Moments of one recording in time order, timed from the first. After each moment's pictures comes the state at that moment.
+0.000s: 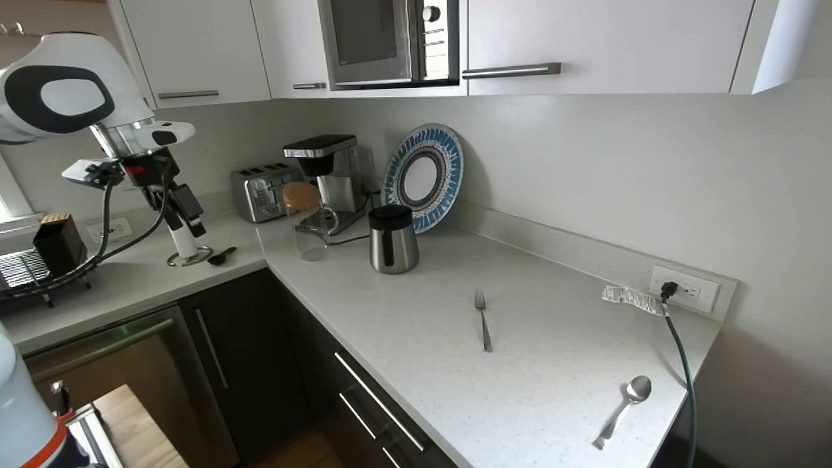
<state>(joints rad) 0.19 -0.82 0.28 -2.70 0.13 2.07 0.25</state>
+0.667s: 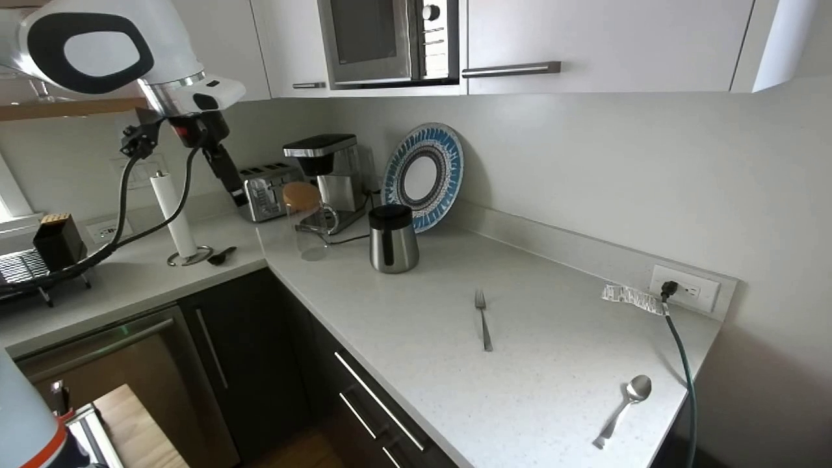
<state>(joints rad) 0.02 -0.79 0.04 -2.57 0.17 2.07 0.29</state>
